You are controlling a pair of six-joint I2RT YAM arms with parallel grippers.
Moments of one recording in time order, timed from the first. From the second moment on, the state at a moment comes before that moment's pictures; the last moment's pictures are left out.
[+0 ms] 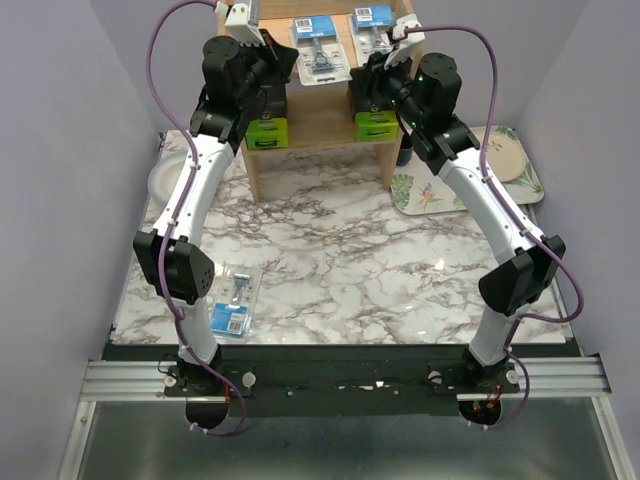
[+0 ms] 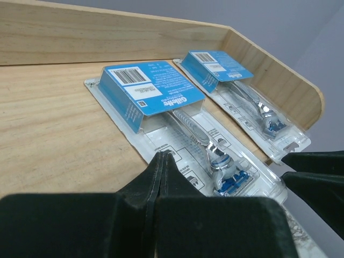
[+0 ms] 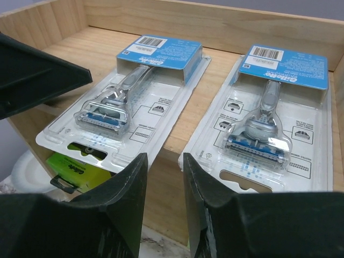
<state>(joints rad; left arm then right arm) -0.25 1.89 2.11 -0.08 0.26 -0.40 0.47 1.82 2.00 -0.06 -0.10 -0.02</state>
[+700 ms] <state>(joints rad) -0.27 1.93 2.15 -0.05 0.24 -0.39 0.51 1.86 2.04 -0.06 -0.10 0.01</state>
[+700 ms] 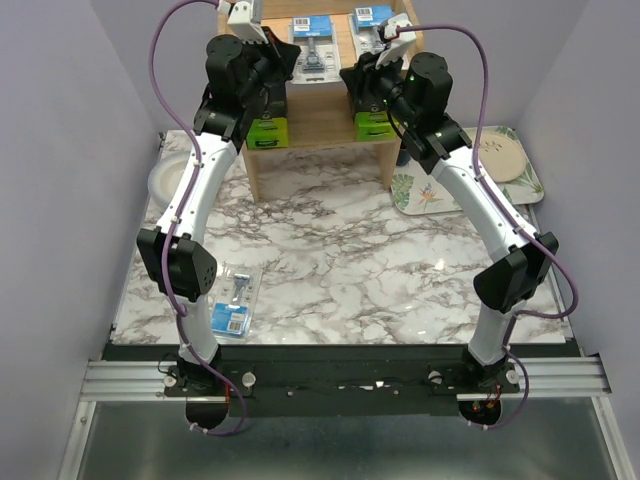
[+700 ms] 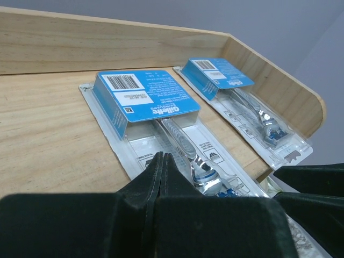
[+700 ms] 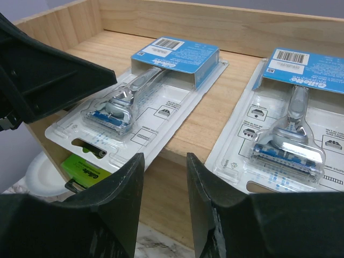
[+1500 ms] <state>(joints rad) -0.31 1.96 2.17 0.01 0.21 -0.45 0.51 1.86 2.05 -0.06 -0.07 -0.02</state>
